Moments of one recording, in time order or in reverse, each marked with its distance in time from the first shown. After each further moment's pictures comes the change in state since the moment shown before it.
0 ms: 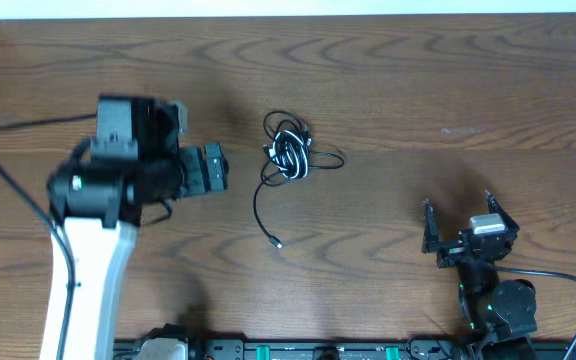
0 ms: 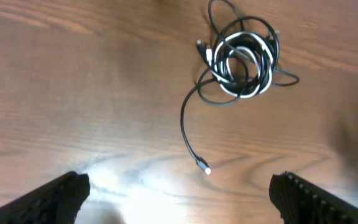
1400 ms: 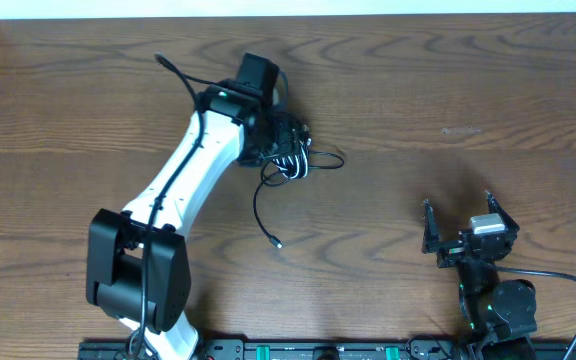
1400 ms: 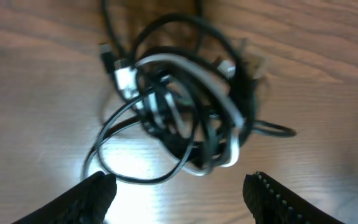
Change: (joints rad) left arm -0.285 0.554 0.067 0.334 0.010 -0.268; right arm 0.000 0.000 0.000 0.000 0.000 0.000
